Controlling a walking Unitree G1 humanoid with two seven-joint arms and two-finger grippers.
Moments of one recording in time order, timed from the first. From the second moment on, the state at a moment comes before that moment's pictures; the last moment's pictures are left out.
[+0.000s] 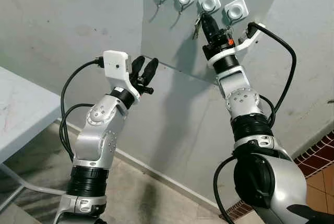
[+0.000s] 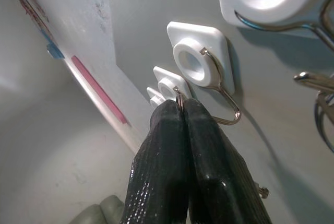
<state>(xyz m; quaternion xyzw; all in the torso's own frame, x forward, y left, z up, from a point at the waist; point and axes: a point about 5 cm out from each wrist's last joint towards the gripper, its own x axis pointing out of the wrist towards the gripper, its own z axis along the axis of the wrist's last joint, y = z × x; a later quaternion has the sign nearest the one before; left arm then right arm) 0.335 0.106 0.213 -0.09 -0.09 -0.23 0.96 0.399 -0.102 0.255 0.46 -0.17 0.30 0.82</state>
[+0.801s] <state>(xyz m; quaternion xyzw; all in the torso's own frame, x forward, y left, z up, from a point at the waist) 0.334 0.106 0.216 -0.09 -0.10 -0.23 0.96 0.396 -0.100 0.251 0.48 -0.17 0.31 0.80</state>
